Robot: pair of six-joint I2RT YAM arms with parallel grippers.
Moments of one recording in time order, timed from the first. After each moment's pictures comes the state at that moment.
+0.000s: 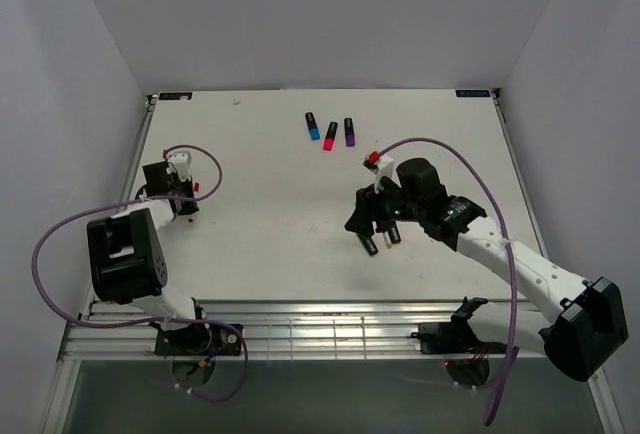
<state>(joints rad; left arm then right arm) 0.24 1.59 0.73 0.01 0.15 0.15 0.67 1.14 0.85 -0.33 -0.41 0.21</state>
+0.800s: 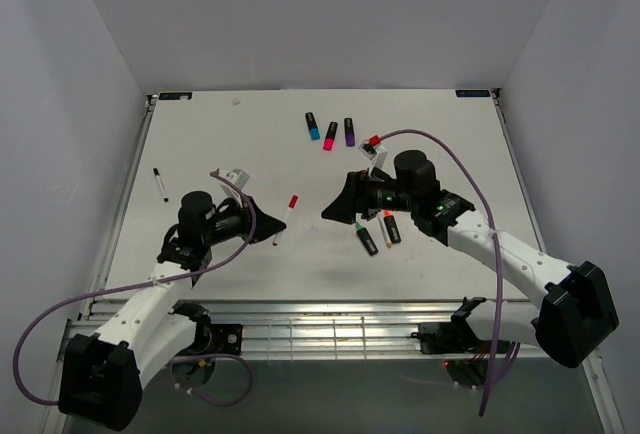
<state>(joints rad) -0.23 0.89 0.42 0.12 0.73 -0.43 0.66 1.19 0.84 -0.09 -0.55 0.52</state>
